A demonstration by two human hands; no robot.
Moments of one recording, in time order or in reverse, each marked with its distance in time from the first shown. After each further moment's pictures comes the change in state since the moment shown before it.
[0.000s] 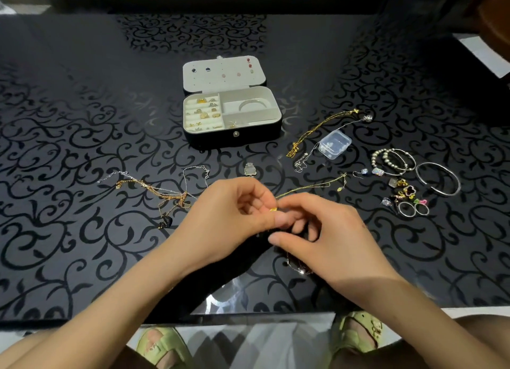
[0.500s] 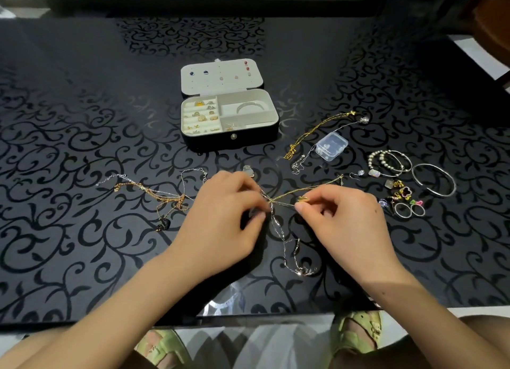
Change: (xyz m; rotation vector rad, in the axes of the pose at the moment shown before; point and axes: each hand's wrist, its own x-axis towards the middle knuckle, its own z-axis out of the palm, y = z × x) left_hand 0.003 -0.020 0.000 0.730 0.172 0.362; right_hand 0.014 0.021 -0.005 -0.173 0.266 0.117
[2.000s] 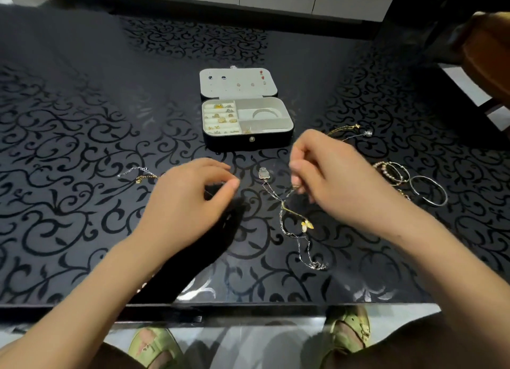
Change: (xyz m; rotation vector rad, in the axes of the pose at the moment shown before) left_hand -0.017 -0.039 -0.045 -0.067 0.179 -0.138; right_hand 0.030 -0.072 -0.019 -0.098 -0.303 -0.308
